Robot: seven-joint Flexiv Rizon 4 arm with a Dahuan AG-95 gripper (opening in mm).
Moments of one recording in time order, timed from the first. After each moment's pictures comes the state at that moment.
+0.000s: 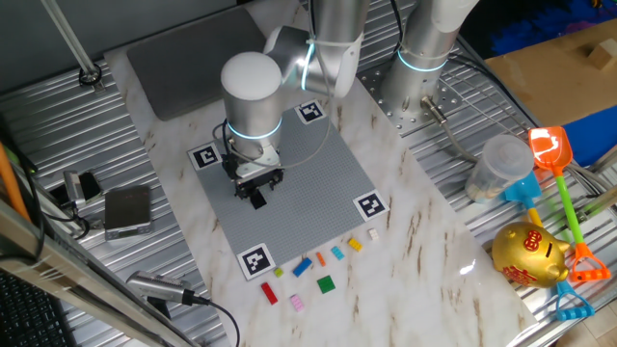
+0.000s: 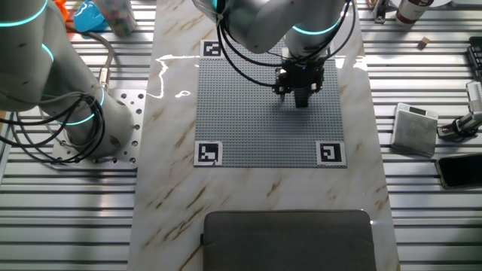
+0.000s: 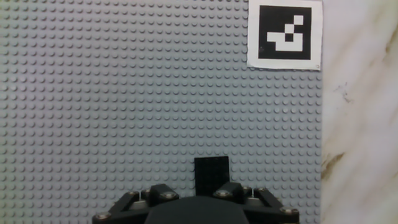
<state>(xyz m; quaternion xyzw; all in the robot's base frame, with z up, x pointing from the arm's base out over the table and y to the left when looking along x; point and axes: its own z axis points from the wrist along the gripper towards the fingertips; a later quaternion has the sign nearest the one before) 0.505 0.096 0.013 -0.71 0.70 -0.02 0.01</state>
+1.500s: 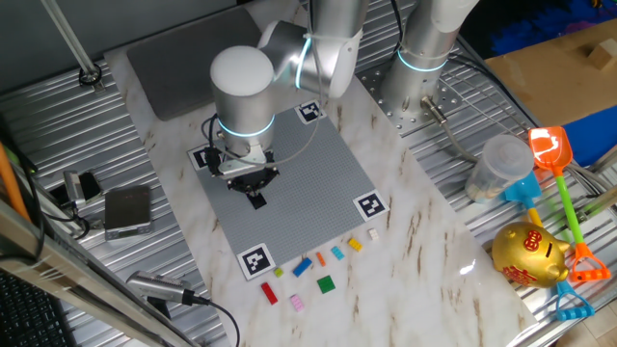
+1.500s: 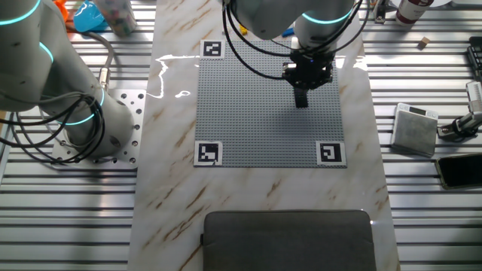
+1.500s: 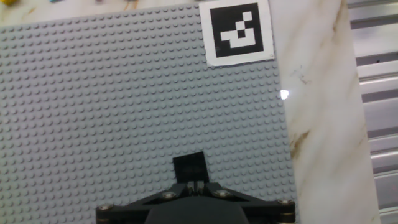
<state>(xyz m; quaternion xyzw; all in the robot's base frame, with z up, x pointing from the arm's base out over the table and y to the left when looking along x) 0.528 0.097 0.028 -0.66 0.75 -0.02 0.02</state>
